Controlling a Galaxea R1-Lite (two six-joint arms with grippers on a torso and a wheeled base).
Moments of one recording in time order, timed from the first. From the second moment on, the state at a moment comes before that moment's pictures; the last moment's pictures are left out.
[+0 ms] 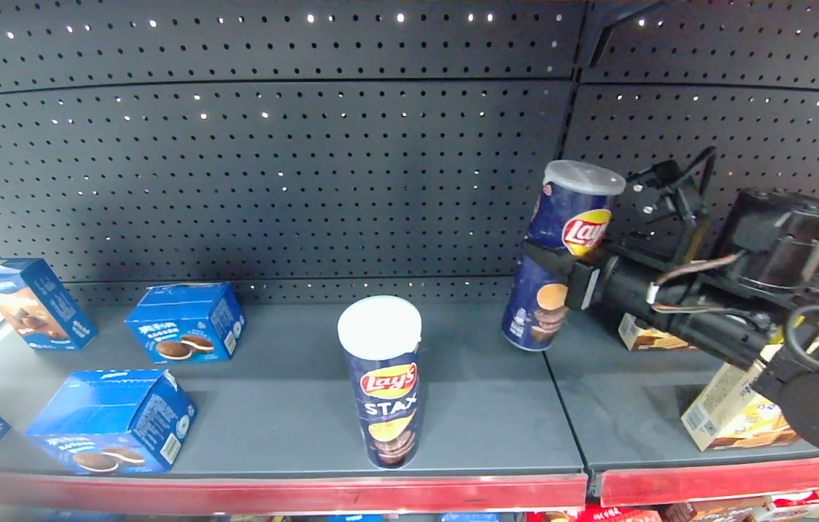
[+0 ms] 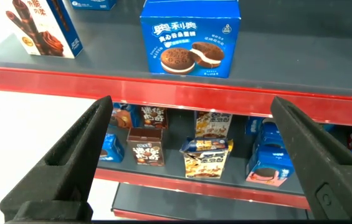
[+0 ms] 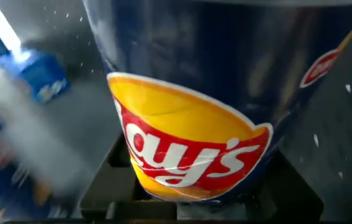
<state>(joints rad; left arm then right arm) 0.11 0.10 0.00 0.00 0.06 -0.02 0.49 1.73 -0.85 -0.97 0.16 -0.01</state>
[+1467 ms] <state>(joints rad) 0.11 0.10 0.00 0.00 0.06 -0.02 0.69 2.20 -1.36 -0.92 0.07 -0.06</state>
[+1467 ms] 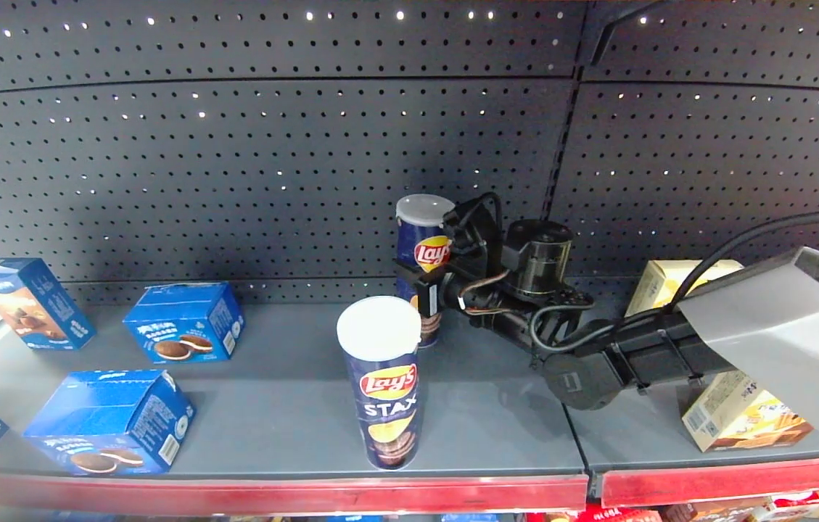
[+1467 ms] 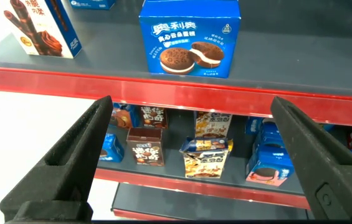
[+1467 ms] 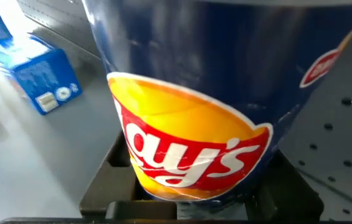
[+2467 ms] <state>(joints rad) 0.11 0.10 0.00 0.00 0.06 -0.02 0.71 2.28 -1.41 -0.93 0.06 -0.10</state>
